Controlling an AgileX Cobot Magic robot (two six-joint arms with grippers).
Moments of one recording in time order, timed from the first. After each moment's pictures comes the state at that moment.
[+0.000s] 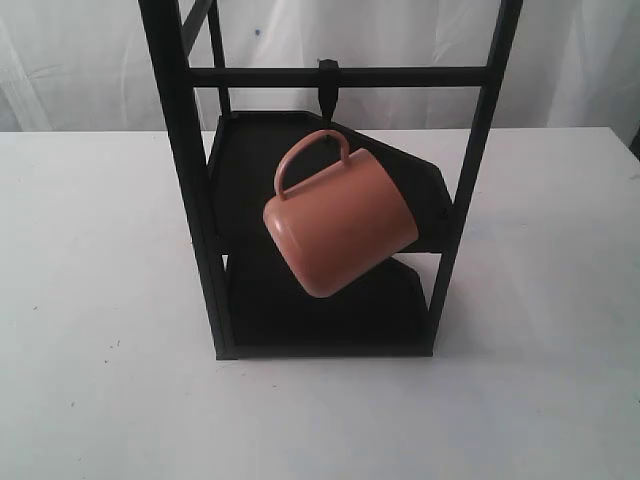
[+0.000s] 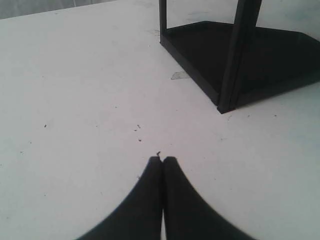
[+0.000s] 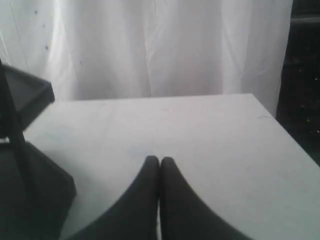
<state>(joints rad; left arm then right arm) -0.23 0.00 0.02 -0.16 0.40 0.16 0.05 0.01 0.00 0.04 0.15 0.06</state>
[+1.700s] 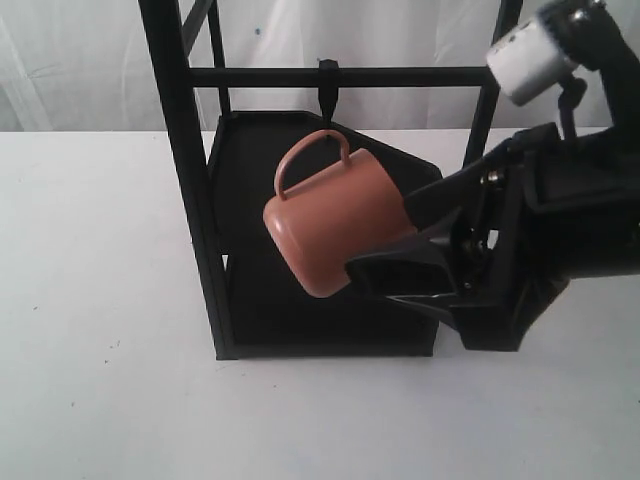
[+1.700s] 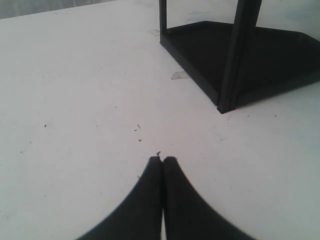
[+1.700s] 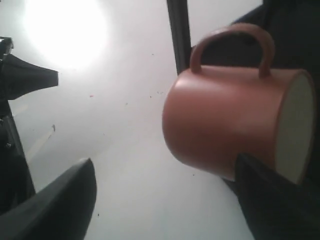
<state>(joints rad) -0.23 0.00 0.02 -0.16 0.40 0.16 0.46 1.00 -0.82 0.90 0.76 -0.99</state>
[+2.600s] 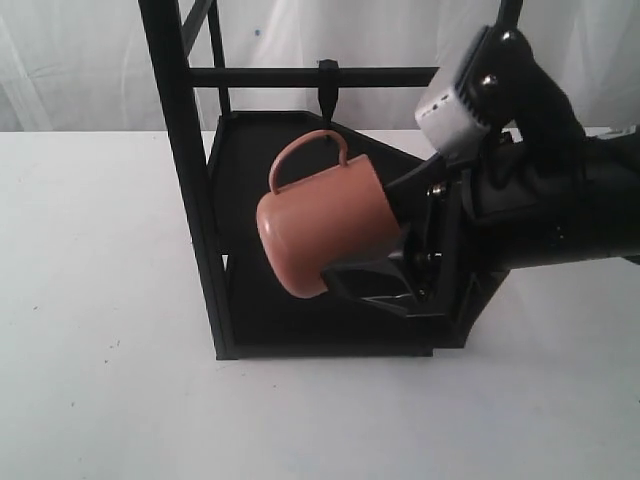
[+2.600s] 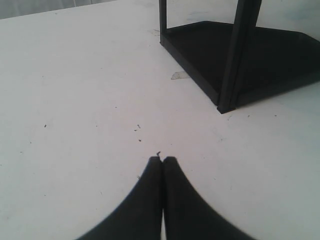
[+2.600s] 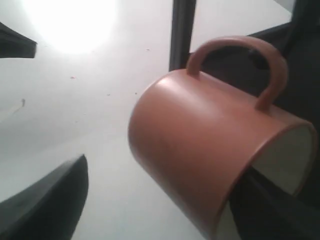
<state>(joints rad) -0.23 0.00 0.02 -0.16 0.40 0.16 0.46 1.14 -0.83 1.02 0.72 -1.30</state>
